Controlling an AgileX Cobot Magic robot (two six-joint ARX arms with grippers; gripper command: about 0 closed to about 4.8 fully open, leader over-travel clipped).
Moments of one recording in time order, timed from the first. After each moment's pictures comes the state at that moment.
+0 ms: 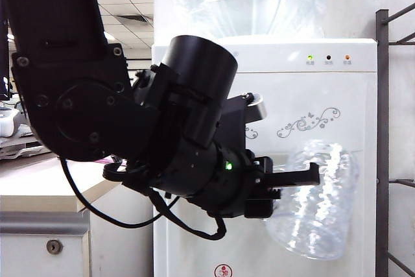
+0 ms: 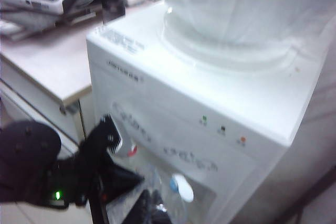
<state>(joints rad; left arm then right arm) -0.96 2.08 0.78 0.91 -0.28 -0.29 0.88 0.44 0.79 -0.64 0.32 0.00</state>
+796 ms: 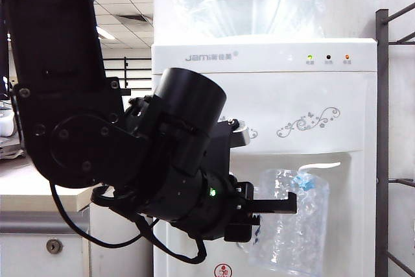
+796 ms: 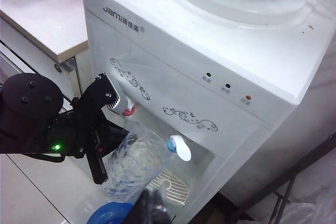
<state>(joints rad) -0.92 2.15 0.78 0.92 -0.30 -0.29 0.88 0.44 0.79 -0.77 0.32 0.00</state>
